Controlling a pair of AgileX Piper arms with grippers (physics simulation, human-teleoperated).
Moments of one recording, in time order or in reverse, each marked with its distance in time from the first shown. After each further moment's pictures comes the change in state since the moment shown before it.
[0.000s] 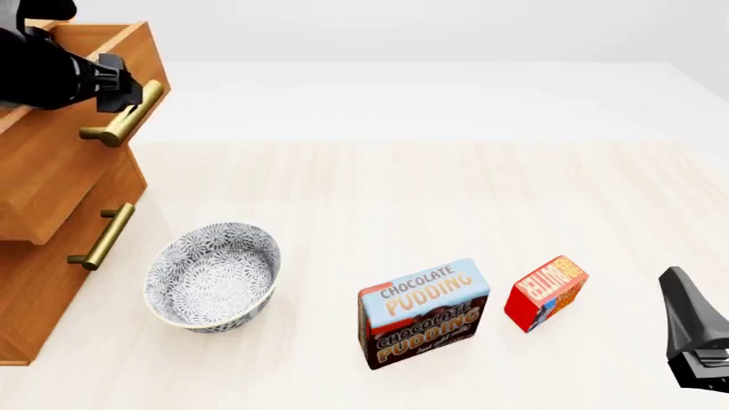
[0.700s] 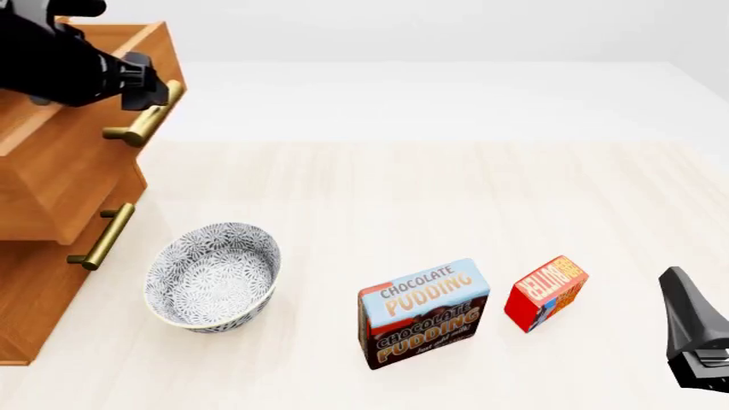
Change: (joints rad) left arm -0.075 0.032 -0.057 0.077 -0.031; right arm 0.000 0.000 0.000 0.000 0.000
